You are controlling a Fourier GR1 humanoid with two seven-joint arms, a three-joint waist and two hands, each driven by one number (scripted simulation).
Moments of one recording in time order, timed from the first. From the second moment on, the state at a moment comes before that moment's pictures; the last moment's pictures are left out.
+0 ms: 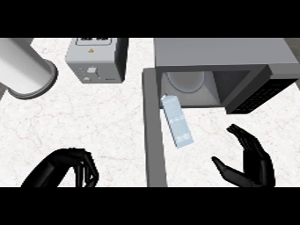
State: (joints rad) left arm 0.21 0.00 -0.04 -1.85 -0.09 -0.58 -0.18; right arm 0.11 -0.10 0.06 -1.29 -0.20 -0.01 -0.76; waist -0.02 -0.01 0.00
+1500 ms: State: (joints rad) left arm -0.57 0.01 -0.84 -1.05 0.10 0.18 -0.11; right arm 0.28 -0.31 -0.04 -1.83 -0.38 0.17 -0.53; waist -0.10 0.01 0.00
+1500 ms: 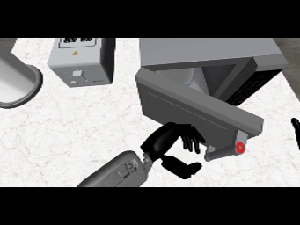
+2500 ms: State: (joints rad) left arm -0.78 0.04 -0.86 -0.95 0.49 0.37 -0.24; right arm 0.17 -0.41 -0.02 -1.99 -0.48 0.27 -0.40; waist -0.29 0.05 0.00
